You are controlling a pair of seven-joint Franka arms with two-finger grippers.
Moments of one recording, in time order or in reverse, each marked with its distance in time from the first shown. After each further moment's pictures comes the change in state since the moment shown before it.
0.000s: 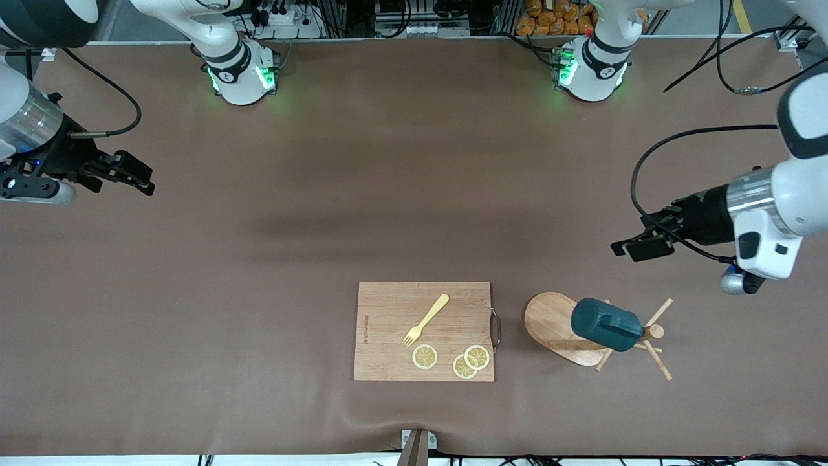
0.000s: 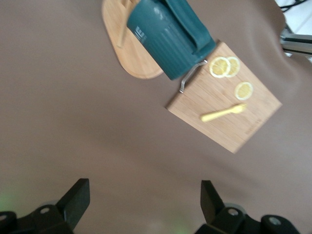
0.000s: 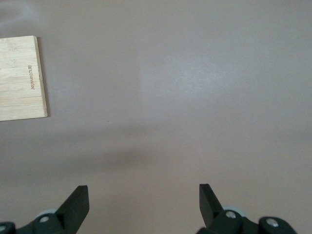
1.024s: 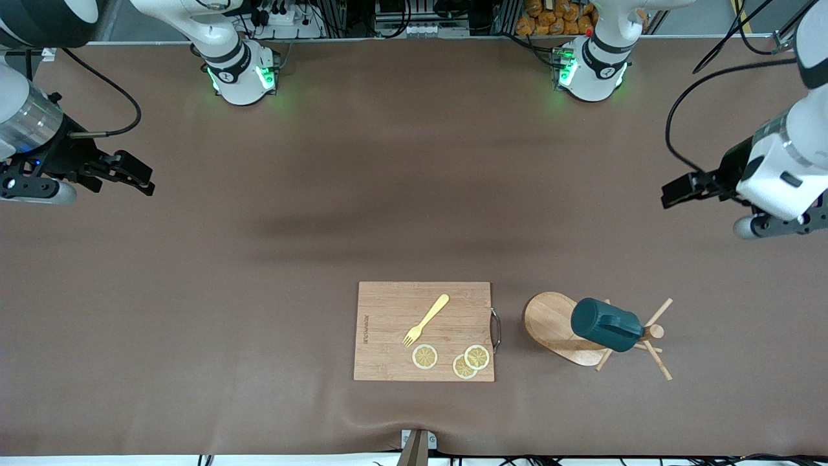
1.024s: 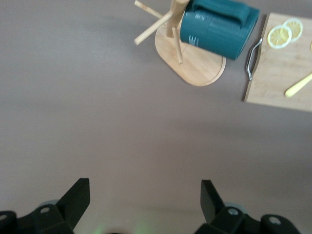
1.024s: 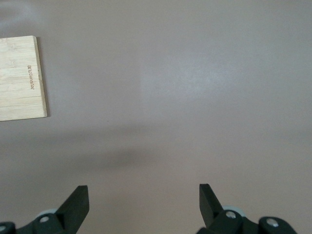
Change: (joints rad) left arm 0.005 -0.170 -0.006 -0.081 0.322 -0.119 0.482; right arm 0.001 0.000 -0.005 -0.001 0.000 0.000 0.000
